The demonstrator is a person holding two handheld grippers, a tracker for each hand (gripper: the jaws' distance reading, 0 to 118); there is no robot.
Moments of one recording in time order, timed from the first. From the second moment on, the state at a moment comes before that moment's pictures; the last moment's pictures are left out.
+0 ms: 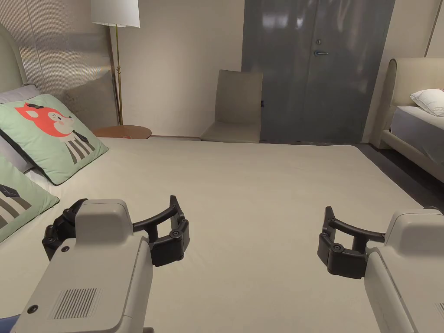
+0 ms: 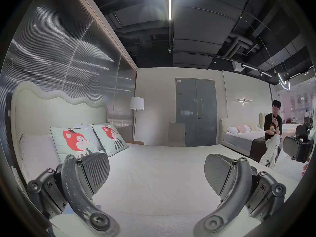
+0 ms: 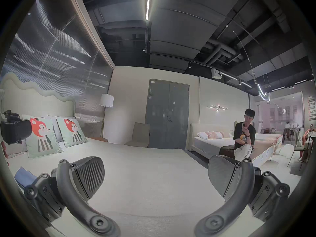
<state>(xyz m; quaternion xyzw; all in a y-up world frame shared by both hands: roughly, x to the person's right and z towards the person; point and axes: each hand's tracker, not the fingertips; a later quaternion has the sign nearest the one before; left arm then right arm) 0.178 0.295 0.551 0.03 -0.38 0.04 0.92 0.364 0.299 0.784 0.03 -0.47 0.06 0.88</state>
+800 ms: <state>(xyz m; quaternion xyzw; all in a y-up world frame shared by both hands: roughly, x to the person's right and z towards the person) 0.177 0.296 0.554 0.03 -0.38 0.04 0.92 0.361 0.301 0.780 0.02 -0.48 0.06 0.87</state>
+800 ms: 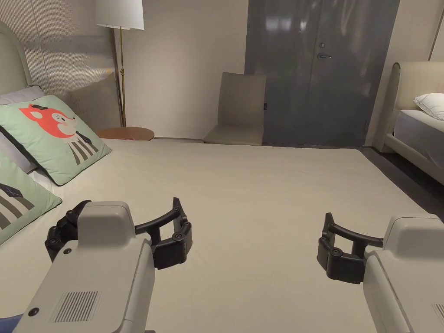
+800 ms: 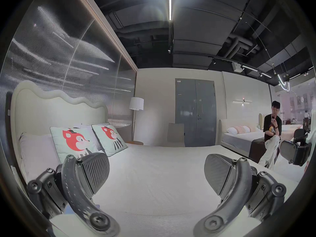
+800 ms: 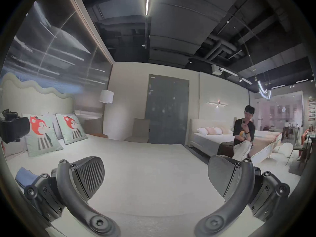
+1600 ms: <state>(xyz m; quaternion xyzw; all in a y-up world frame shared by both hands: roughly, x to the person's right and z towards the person) 0.175 0.300 0.558 0.03 -0.39 0.04 0.92 0.354 0.312 0.782 -0.01 -0.51 0.04 0.86</state>
